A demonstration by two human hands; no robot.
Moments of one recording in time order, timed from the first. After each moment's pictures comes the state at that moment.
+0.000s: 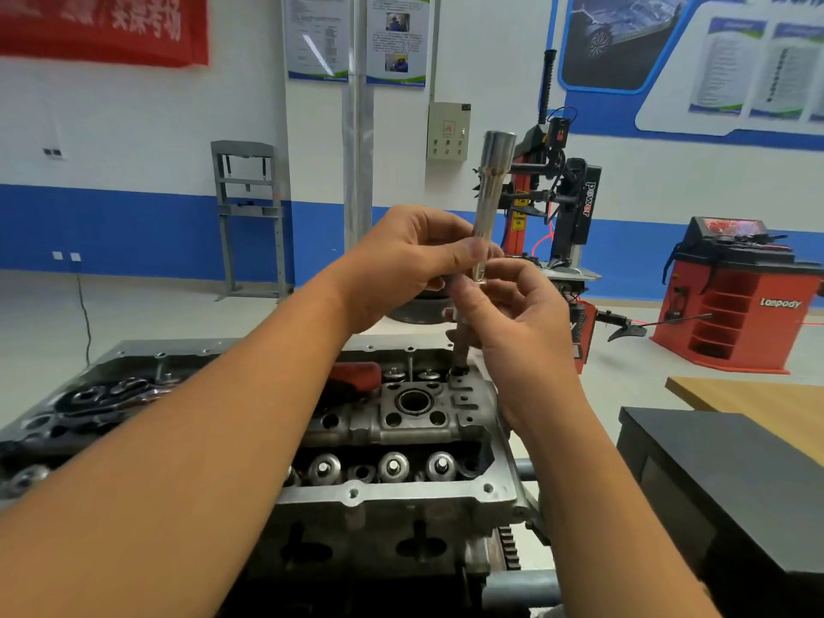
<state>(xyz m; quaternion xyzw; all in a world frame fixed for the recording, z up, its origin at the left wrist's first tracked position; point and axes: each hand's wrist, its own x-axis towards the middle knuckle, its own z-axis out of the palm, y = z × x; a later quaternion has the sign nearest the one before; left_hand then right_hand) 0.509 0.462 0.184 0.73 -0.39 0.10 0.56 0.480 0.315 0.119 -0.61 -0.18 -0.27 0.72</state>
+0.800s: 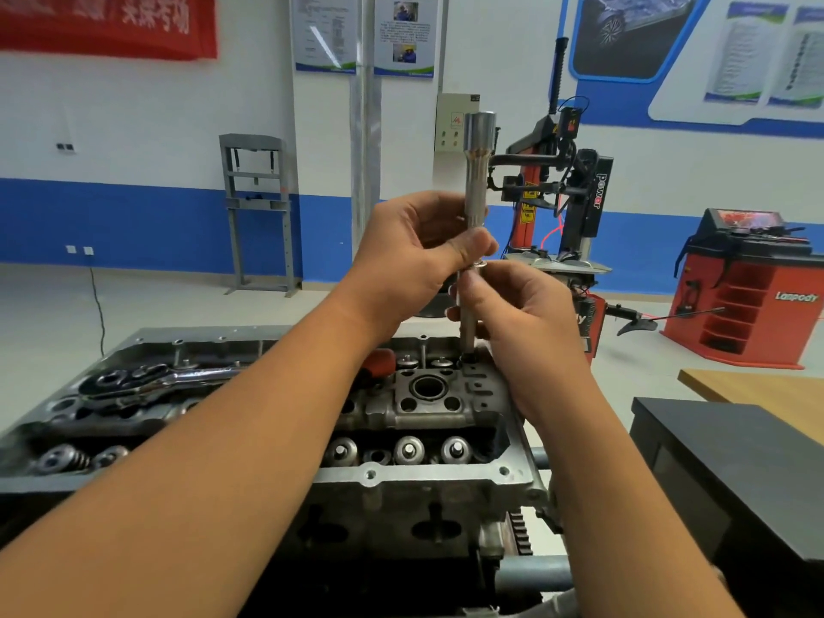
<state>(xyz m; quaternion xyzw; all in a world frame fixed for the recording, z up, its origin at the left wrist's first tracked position) 0.508 0.460 0.163 0.65 -0.37 0.22 0.63 0.481 0.319 0.117 -0.69 -0.21 -0.28 0.64</state>
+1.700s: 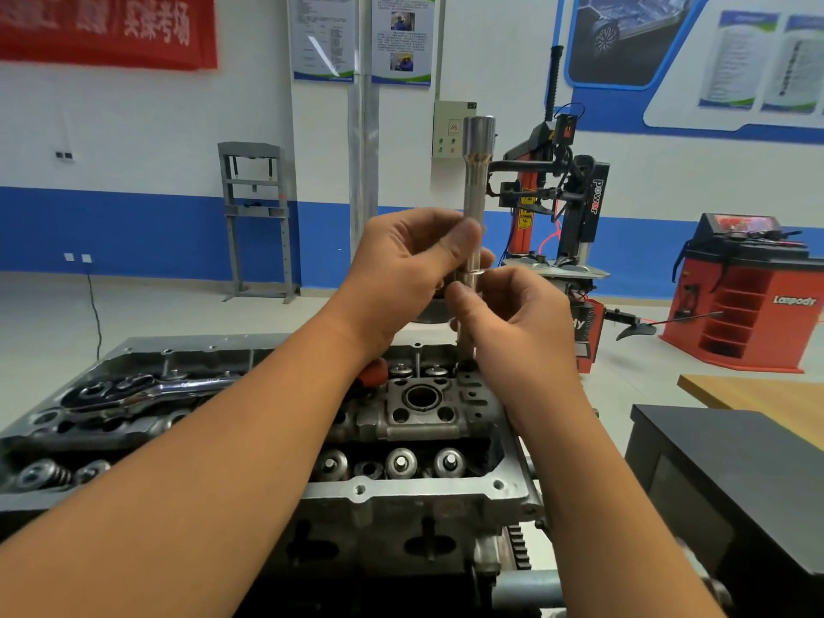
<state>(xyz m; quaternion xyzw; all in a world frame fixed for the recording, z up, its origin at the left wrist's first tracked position) 0.503 0.455 0.159 0.64 -0.35 0.19 0.66 0.482 0.321 0.115 -0.71 -0.14 -0.33 0.60</state>
